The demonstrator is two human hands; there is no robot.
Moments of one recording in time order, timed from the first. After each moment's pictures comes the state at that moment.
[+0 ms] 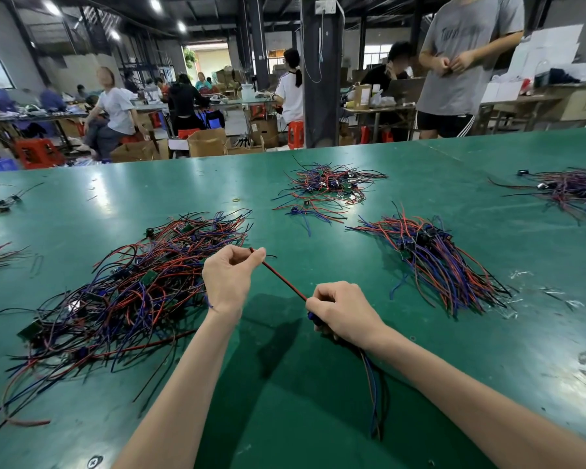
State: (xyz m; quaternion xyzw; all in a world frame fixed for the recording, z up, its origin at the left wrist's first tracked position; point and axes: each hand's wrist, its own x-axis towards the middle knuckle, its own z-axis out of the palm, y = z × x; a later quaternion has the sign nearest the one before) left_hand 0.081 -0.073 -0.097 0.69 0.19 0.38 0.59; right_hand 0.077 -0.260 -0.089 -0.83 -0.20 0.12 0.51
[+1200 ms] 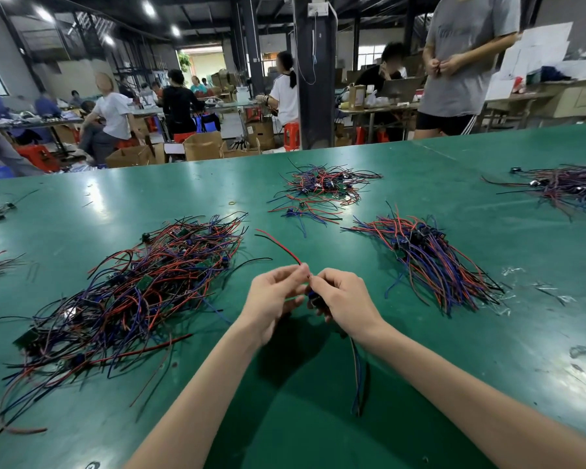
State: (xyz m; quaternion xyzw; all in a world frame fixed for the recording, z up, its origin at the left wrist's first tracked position) left_hand 0.067 -0.133 -0.096 0.60 0.12 0.07 0.79; right_hand 0.090 -0.260 -0.096 -0.77 -0.18 0.04 0.61
